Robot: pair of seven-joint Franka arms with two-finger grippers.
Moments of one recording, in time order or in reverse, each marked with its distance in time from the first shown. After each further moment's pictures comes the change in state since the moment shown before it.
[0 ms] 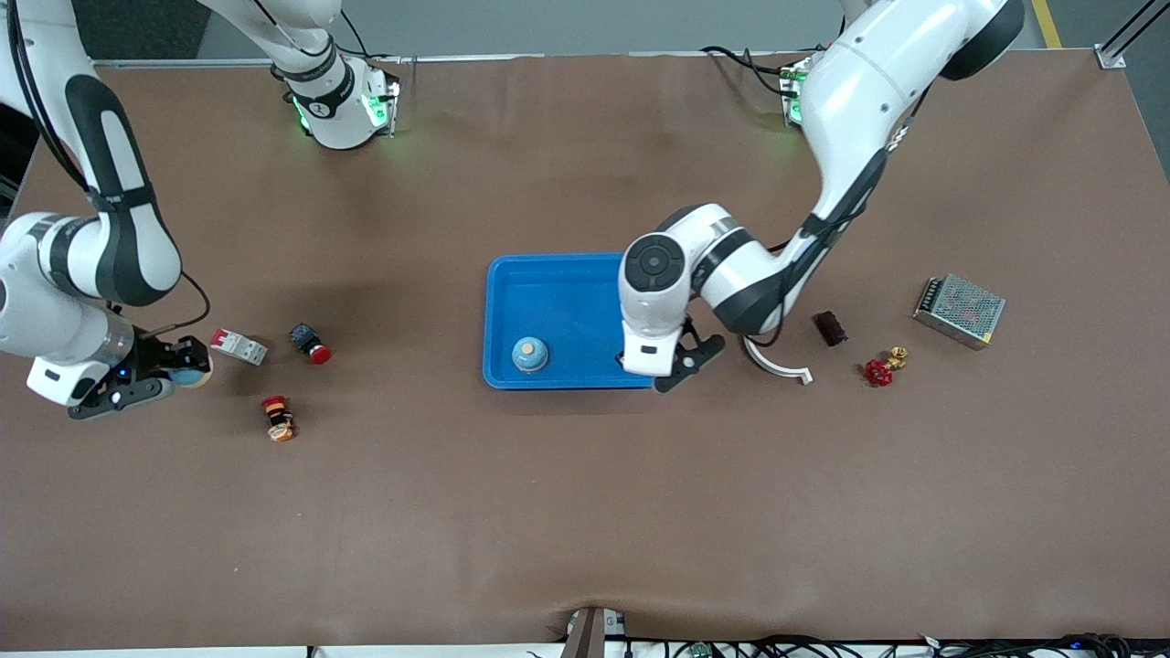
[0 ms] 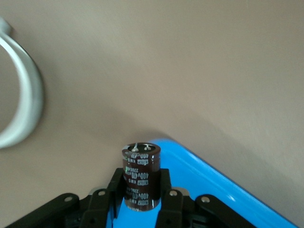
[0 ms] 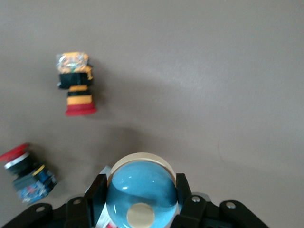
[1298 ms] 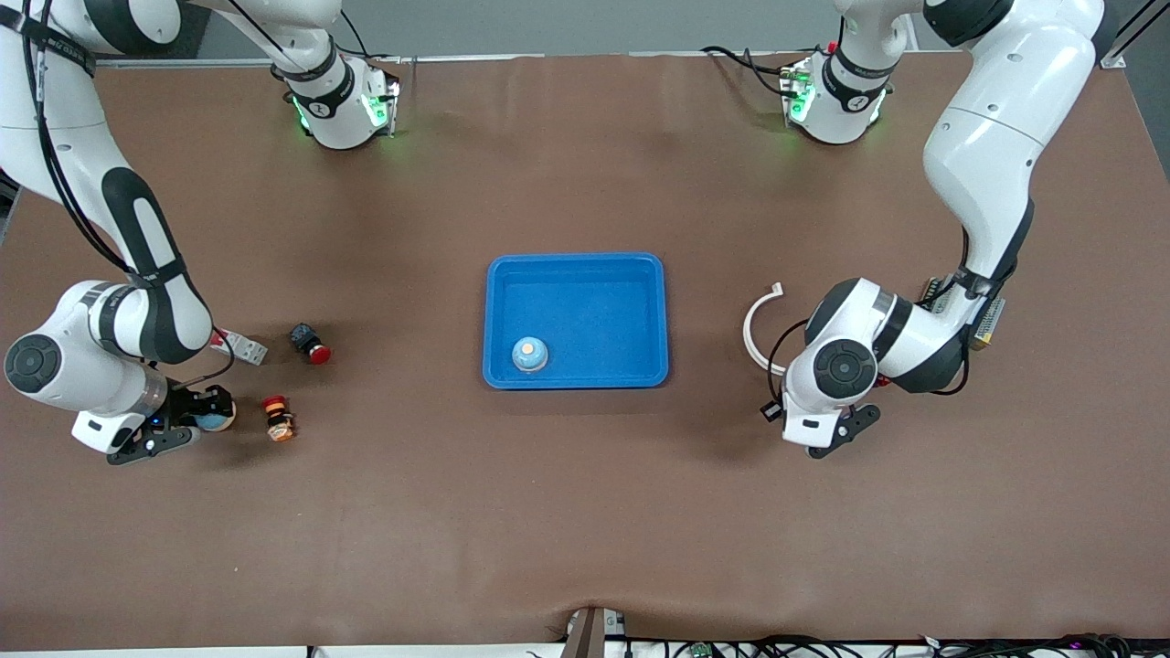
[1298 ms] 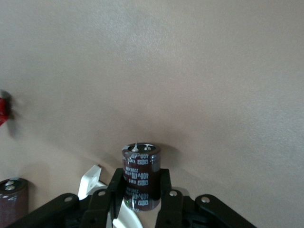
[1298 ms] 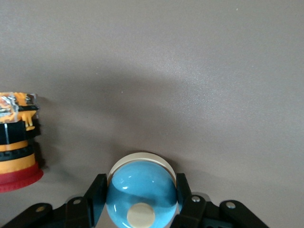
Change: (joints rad) left arm 0.332 0.080 0.012 -0.095 0.025 0.062 0.318; right arm -0.005 0.248 0.002 0.142 0.000 0.137 0.000
